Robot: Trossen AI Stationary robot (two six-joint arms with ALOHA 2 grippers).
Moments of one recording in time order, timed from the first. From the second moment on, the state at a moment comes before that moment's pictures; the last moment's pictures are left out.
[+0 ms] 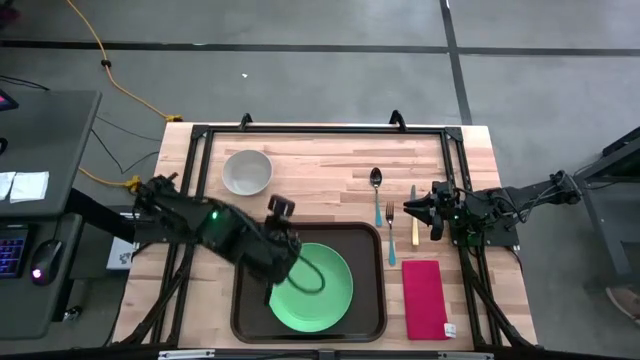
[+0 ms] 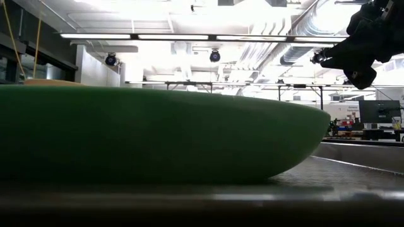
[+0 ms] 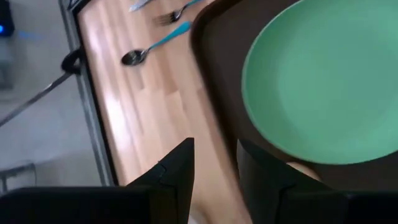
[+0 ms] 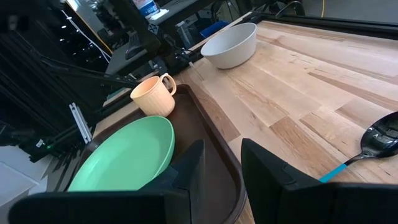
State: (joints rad) left arm -0.49 1.81 2.17 -1.57 -0.53 0.02; right arm 0.29 0.21 0.21 -0.26 0.41 0.63
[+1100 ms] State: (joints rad) left arm -0.29 1.55 1.92 -1.57 -0.58 0.07; right arm 0.29 0.21 0.21 -0.26 0.41 0.63
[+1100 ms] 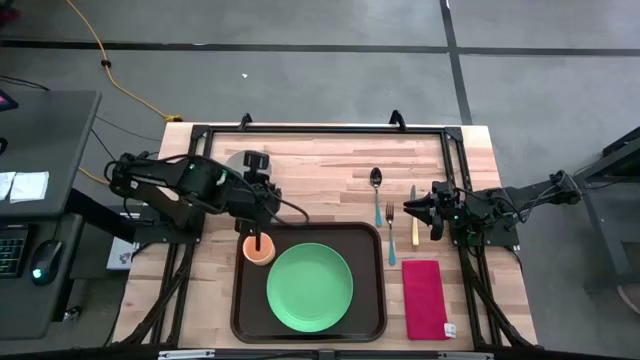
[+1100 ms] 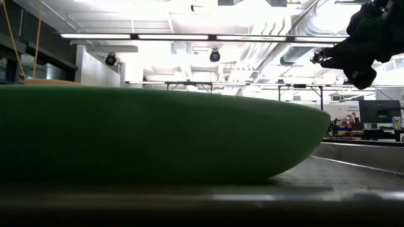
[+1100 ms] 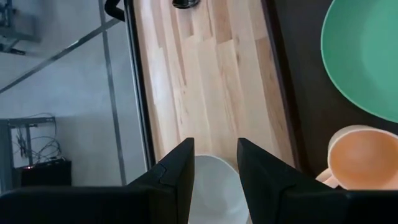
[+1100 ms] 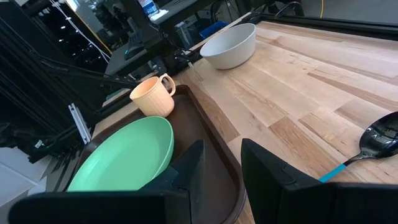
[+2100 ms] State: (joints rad) left arm -0.03 1.25 1.57 -1.52 -0.55 0.05; right arm 0.29 0.21 0.21 -0.26 0.42 0.62
